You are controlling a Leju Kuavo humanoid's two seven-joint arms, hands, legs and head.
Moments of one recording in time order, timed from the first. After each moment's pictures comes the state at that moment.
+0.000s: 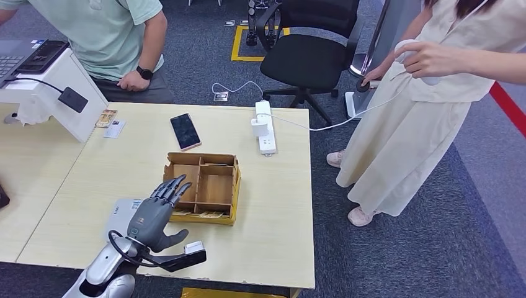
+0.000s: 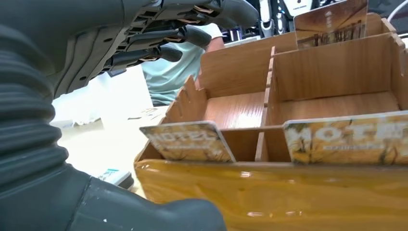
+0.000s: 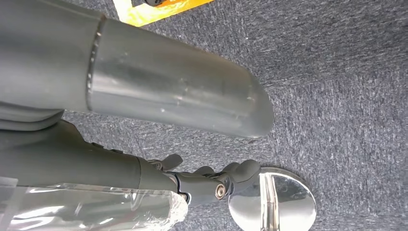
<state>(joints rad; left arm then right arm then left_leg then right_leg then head) -0.01 0.32 -0.40 -1.58 -0.95 0.14 -0.10 -0.09 0.25 -0.75 -0.30 0.80 -0.57 -0.34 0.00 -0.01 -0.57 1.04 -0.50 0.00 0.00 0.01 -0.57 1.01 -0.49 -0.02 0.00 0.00</state>
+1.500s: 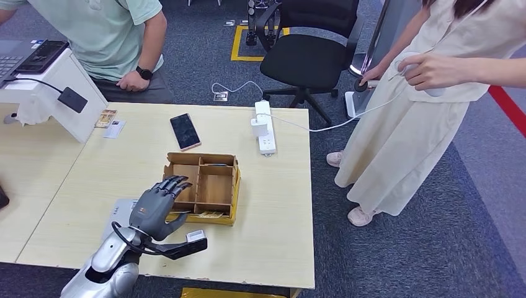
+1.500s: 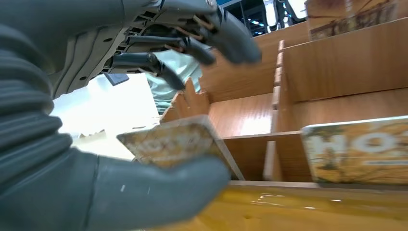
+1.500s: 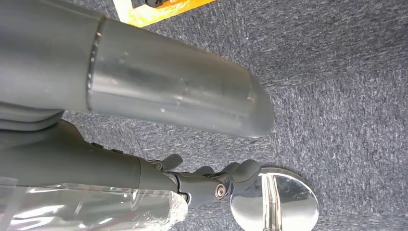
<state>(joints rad) -0.09 0.33 -0.43 -1.48 -0.97 0.17 -0.08 -0.09 0.25 -0.75 -0.30 0.79 -0.57 -0.34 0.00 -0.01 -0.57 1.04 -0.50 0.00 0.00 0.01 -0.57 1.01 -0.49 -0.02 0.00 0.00</state>
